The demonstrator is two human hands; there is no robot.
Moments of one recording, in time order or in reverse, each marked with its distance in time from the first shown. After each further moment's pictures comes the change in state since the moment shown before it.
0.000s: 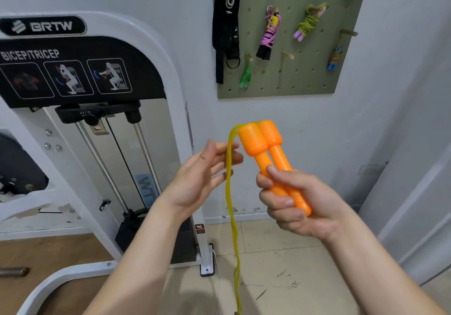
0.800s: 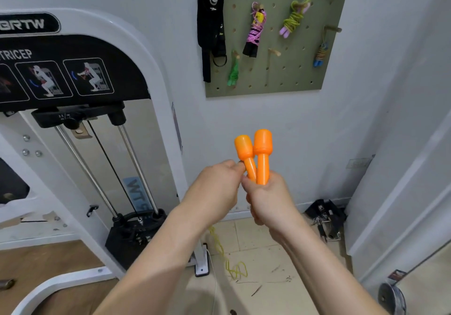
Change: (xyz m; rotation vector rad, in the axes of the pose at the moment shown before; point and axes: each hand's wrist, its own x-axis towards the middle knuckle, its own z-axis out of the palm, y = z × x) left_hand 0.022 -0.022 0.036 1.578 -0.097 0.246; right_hand 0.039 0.033 0.000 -0.630 0.965 -0.331
